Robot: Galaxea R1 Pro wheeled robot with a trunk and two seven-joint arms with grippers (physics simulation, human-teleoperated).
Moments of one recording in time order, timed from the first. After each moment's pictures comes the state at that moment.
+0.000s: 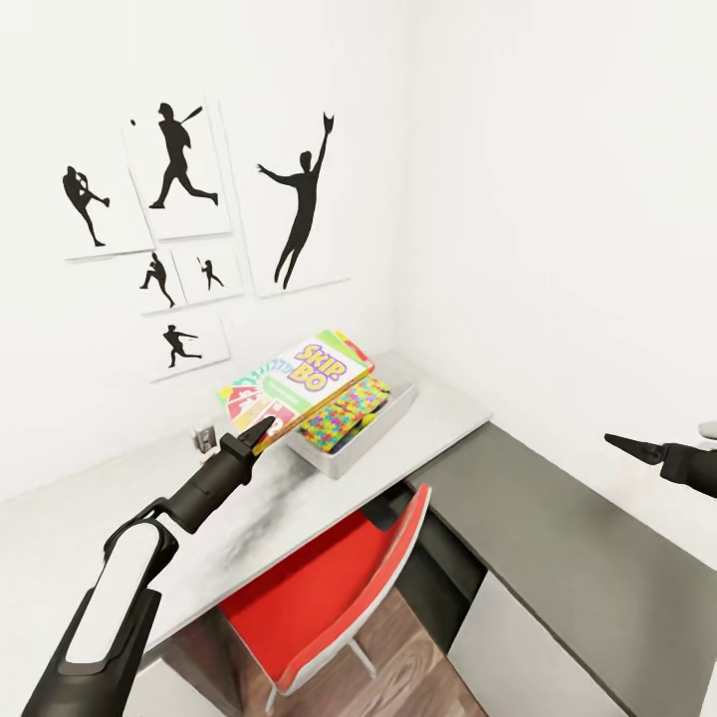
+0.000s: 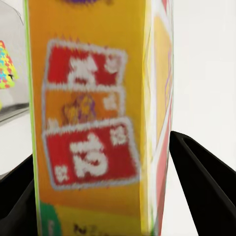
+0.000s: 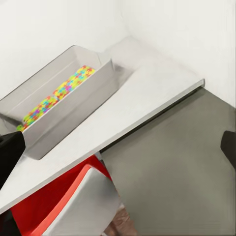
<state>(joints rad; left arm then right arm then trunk) -0.37 0.03 0.03 -1.59 1.32 0.54 -0.06 -0.51 -0.38 -0.68 -1.61 0.06 1.04 1.10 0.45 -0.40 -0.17</state>
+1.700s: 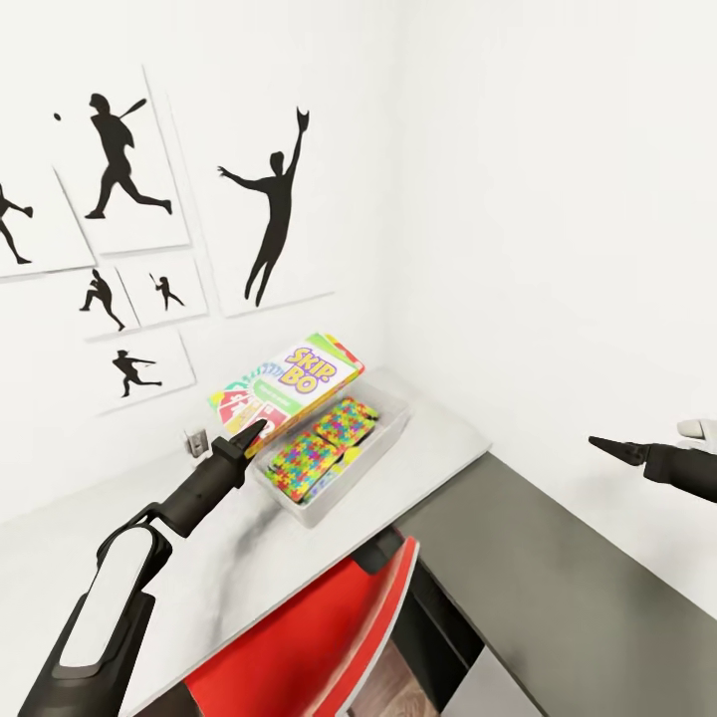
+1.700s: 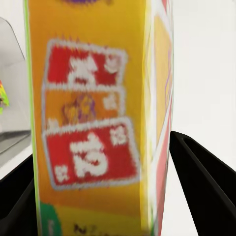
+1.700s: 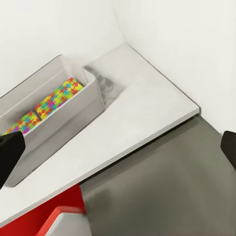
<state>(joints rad) -0.36 0.04 0.06 -1.57 1.33 0.54 -0.07 -0.51 -0.38 -0.62 -1.61 0.07 1.04 1.10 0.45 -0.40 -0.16</state>
